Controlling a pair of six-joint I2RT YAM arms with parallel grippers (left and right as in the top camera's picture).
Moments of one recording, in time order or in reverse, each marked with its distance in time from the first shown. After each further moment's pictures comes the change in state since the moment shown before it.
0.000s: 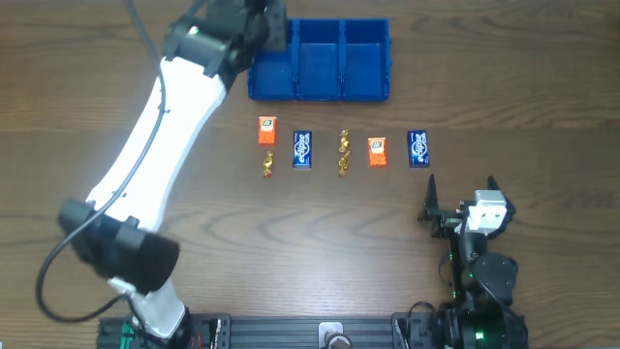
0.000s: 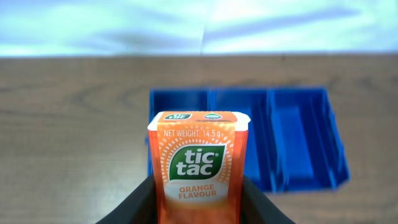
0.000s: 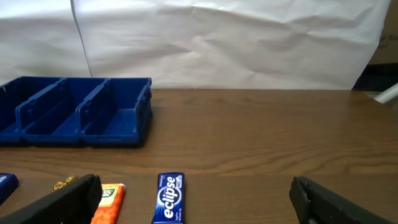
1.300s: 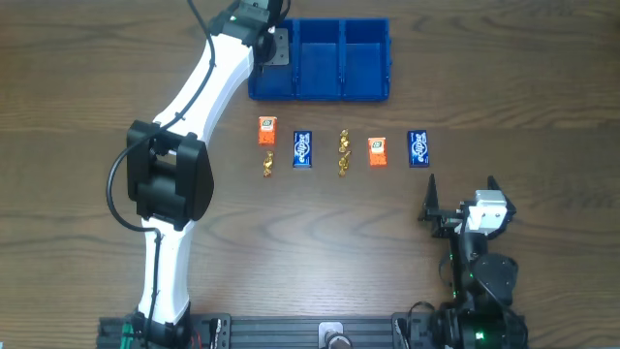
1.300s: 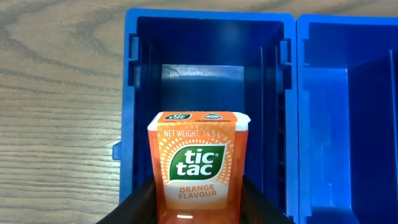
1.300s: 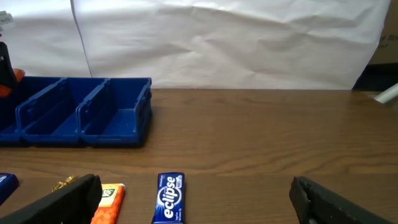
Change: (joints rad) left arm 0.074 0.406 0.099 0.015 0.064 -0.002; right arm 0.000 0.000 0.000 0.000 0.000 0.000
